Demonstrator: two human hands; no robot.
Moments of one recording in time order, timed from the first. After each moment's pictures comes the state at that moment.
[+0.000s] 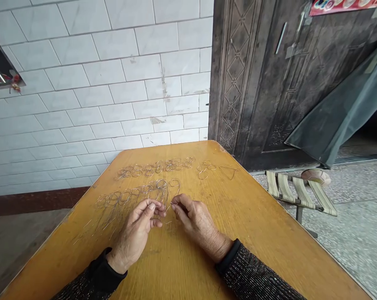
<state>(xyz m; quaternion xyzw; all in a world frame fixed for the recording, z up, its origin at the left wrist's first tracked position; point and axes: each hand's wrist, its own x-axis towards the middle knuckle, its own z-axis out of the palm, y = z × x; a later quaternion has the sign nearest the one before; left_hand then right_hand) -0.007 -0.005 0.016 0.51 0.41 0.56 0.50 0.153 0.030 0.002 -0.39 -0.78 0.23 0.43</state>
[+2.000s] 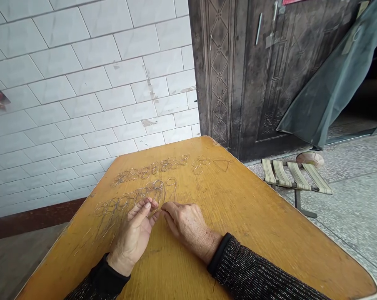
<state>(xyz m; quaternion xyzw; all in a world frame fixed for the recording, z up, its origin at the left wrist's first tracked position) -0.005 0.004 0.013 0.36 0.34 0.64 0.59 0.141 0.017 0.002 -0.43 -0.84 0.07 0.34</state>
